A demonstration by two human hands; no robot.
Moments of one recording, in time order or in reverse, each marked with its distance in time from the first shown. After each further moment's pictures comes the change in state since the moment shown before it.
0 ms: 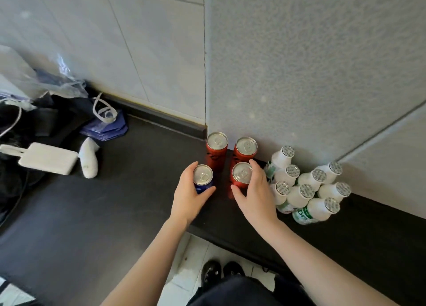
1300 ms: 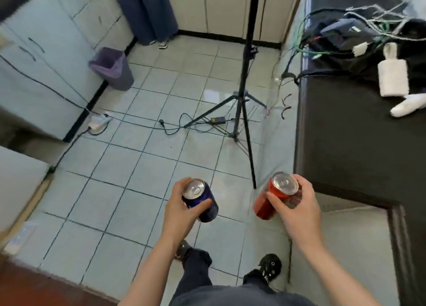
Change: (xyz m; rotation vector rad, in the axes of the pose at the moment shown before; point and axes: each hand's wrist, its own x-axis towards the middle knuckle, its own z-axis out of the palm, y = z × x) left_hand -0.563 -0.061 -0.043 -0.475 1.318 -0.841; right_hand -0.317 -0.102 0.088 0.398 -1.032 -0.661
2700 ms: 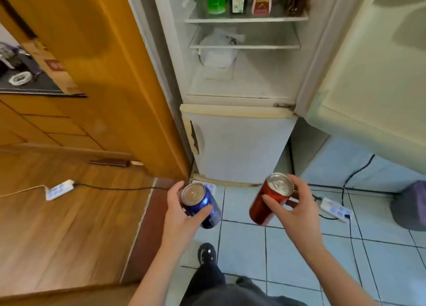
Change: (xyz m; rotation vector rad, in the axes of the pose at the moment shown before) left_hand 0.094 -0.165 -0.703 -0.366 1.388 -0.240; right_hand -0.096 -0.433 0.865 0.001 -1.319 -0.672
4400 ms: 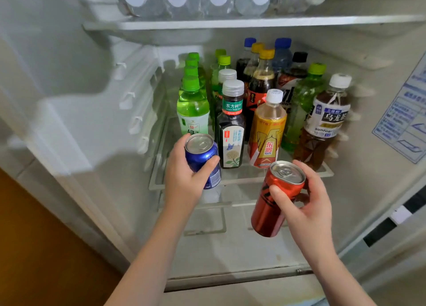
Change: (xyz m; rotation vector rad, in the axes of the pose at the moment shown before) left_hand 0.565 0.266 0.092 -0.019 0.009 0.642; right_hand 0.474 -0.181 0.100 0.158 0.402 -0.318
